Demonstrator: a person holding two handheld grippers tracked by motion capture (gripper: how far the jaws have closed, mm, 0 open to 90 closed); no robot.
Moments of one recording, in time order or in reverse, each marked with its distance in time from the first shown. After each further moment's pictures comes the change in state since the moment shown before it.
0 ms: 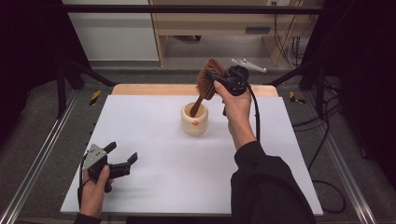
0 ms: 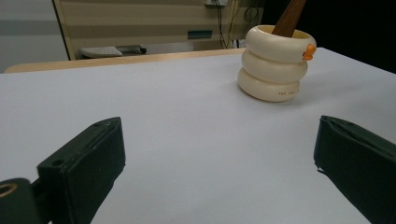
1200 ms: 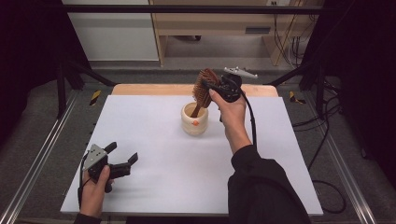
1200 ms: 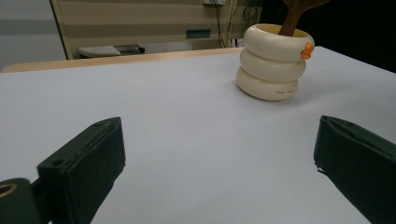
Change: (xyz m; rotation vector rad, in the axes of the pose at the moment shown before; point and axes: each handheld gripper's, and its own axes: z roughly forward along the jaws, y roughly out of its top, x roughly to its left) left arm -0.001 0.000 0.001 0.004 -0.007 0.004; right arm 0.000 -0.025 0.013 0.062 -0.001 -0.013
